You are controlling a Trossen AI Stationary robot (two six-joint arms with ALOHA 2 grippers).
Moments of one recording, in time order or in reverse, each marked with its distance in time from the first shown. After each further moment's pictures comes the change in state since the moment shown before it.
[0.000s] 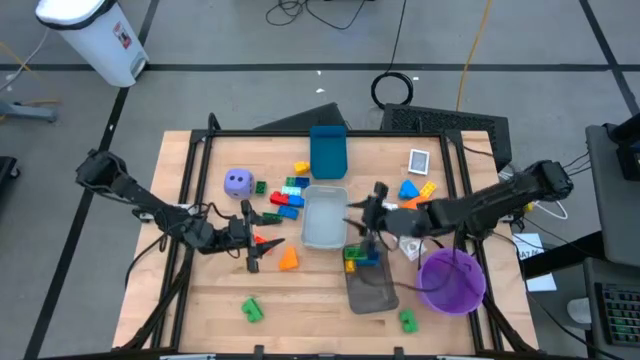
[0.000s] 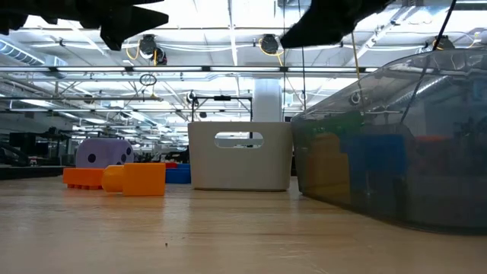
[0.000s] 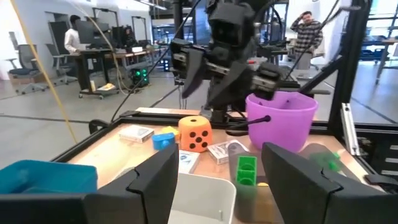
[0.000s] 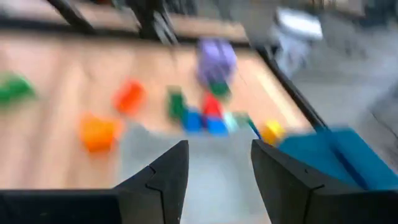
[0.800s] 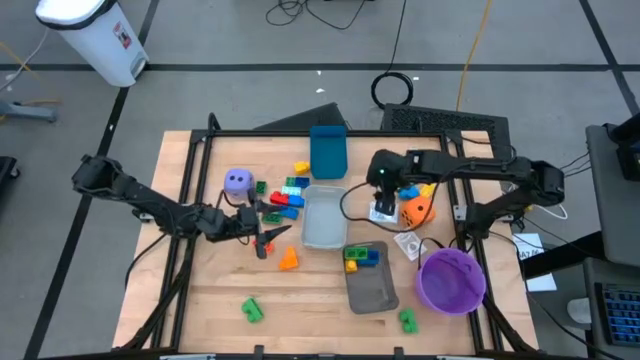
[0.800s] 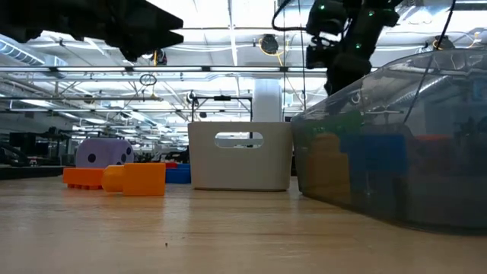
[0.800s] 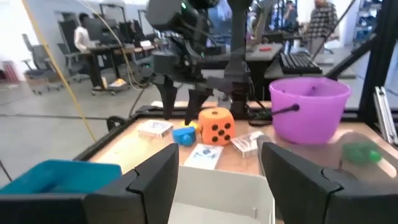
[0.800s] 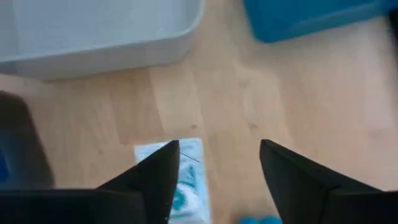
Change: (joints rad) left arm 0.187 0.000 0.000 -0.061 0.161 0.021; right arm -0.511 0.077 0.122 -0.642 -0.509 -0.105
